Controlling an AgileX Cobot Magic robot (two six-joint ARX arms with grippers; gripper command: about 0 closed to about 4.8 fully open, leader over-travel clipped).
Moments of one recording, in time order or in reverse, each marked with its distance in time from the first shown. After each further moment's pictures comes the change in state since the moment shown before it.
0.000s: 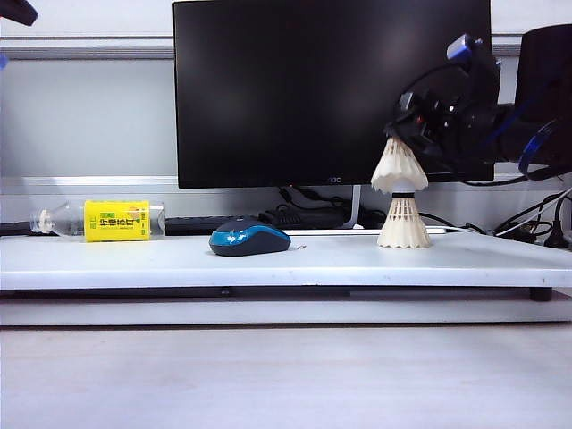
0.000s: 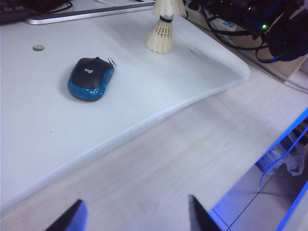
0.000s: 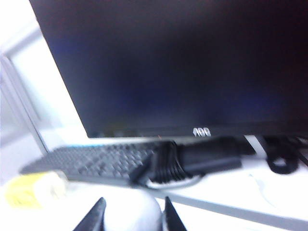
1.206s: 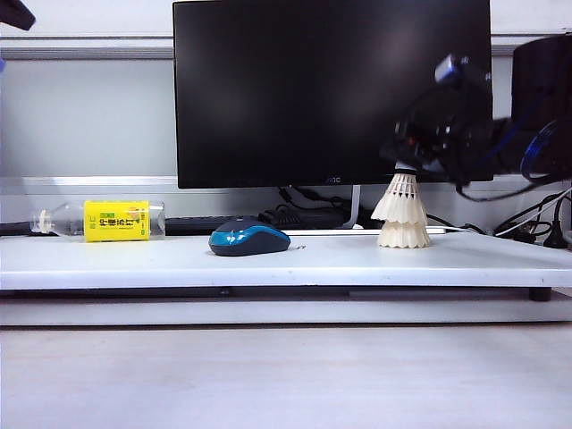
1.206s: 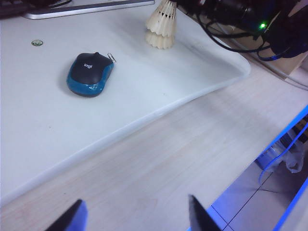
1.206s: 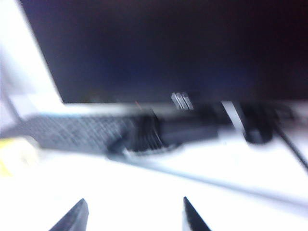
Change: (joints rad) left arm 0.000 0.000 0.000 -0.014 0.000 0.000; right arm 0.000 0.002 0.000 -0.083 0.011 -0.130
